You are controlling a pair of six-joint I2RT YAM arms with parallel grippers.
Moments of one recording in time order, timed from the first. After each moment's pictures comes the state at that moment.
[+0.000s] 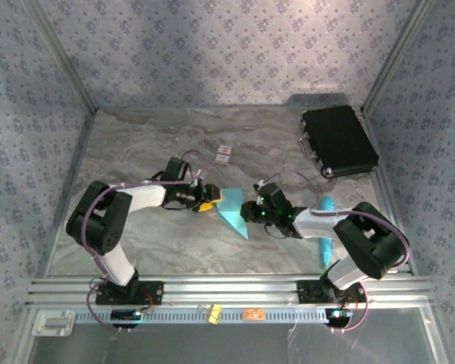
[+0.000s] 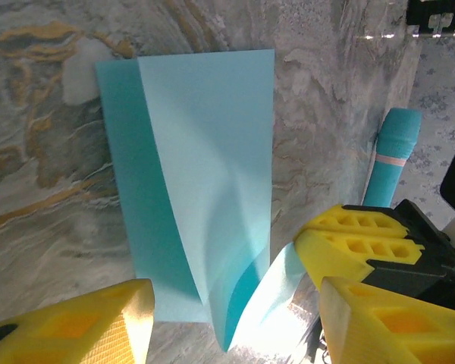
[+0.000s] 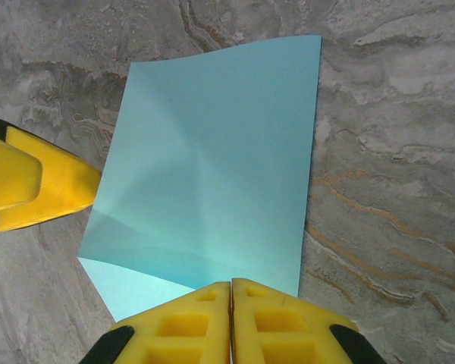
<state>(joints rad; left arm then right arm) -0.47 1.72 0.83 -0.05 0.75 -0.77 0.70 1.51 0.52 0.29 -0.18 0.75</state>
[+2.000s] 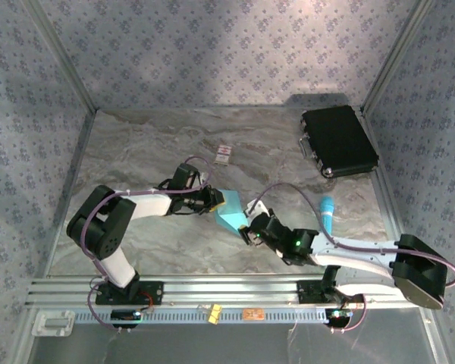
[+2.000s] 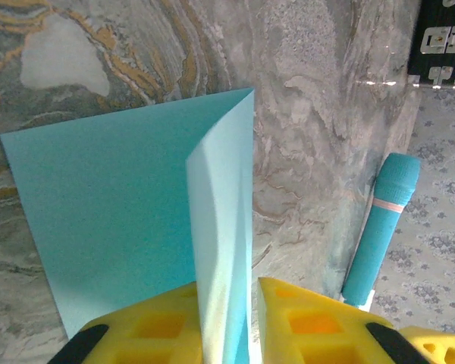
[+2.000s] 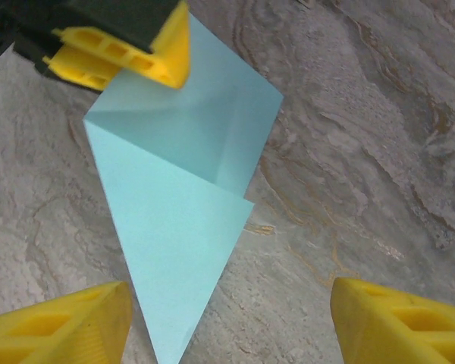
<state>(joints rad) -0.57 1.68 0.75 0.13 0.57 -1.01 1.11 1.13 0.47 -0.09 0.45 0.26</state>
